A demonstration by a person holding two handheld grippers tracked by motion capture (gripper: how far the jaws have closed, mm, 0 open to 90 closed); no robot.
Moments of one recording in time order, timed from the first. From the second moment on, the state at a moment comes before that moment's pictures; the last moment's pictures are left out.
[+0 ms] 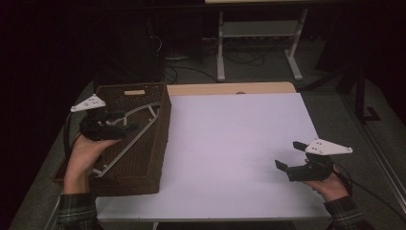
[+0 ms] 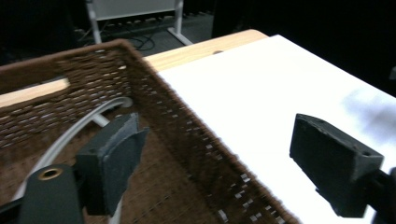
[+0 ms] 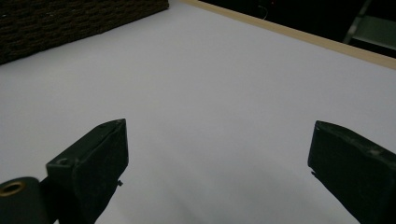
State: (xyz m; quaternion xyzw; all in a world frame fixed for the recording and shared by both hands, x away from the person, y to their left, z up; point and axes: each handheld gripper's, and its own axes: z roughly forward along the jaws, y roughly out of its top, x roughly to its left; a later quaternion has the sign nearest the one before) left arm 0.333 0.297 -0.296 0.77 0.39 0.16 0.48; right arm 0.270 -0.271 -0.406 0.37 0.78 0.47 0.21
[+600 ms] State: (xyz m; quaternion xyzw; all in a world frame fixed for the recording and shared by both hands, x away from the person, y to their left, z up) left arm 0.319 0.193 -0.309 0.80 0.32 0.14 0.50; right arm 0.269 -0.270 -0.401 0.36 0.77 0.48 0.20
